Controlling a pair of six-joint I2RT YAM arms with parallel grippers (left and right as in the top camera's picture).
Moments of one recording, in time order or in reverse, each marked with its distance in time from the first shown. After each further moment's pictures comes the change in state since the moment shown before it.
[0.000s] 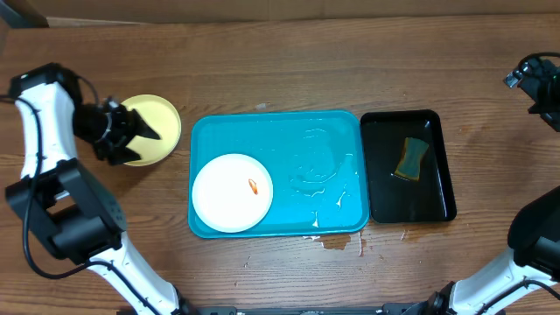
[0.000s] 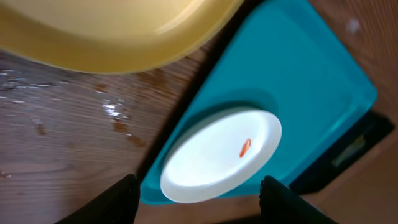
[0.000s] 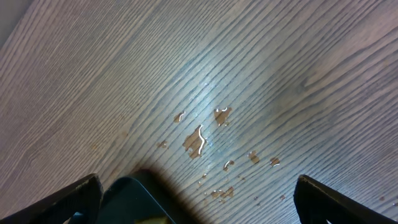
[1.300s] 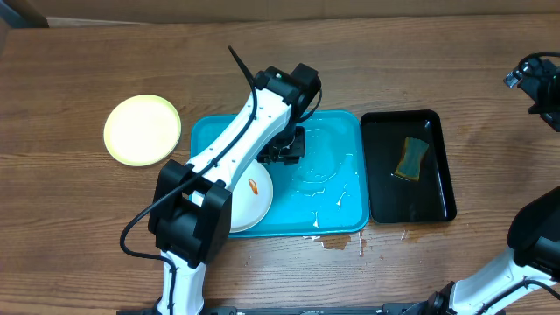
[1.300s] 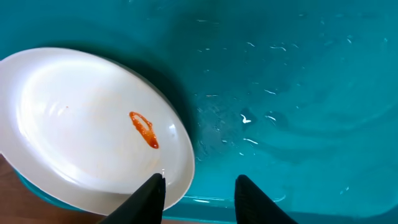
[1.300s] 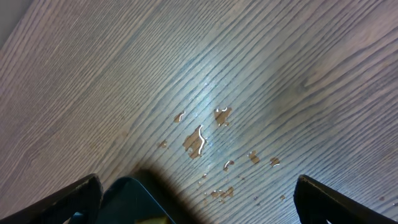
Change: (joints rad) left arm -0.950 -0.005 -0.023 0.128 -0.509 -0.491; right arm 0.000 0.000 0.000 0.000 0.000 0.000
